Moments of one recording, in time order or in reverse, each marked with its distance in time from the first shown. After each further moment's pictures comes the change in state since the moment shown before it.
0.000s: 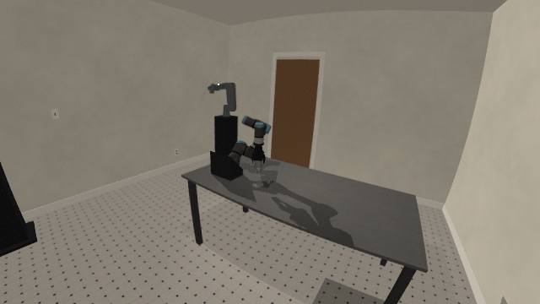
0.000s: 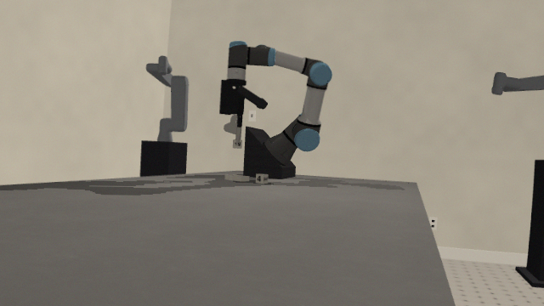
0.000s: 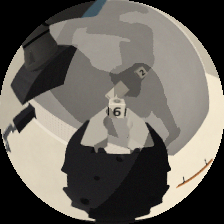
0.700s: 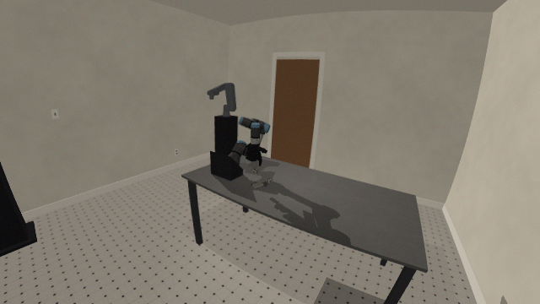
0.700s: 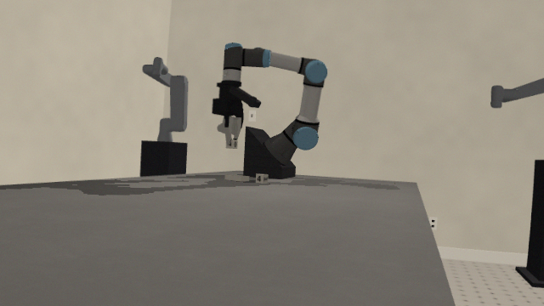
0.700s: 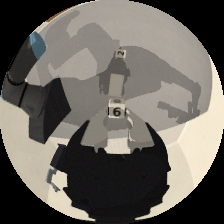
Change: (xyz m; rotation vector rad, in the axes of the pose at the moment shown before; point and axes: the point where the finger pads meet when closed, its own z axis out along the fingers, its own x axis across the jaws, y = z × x) arm -0.013 0.019 0.001 -0.001 0.000 0.677
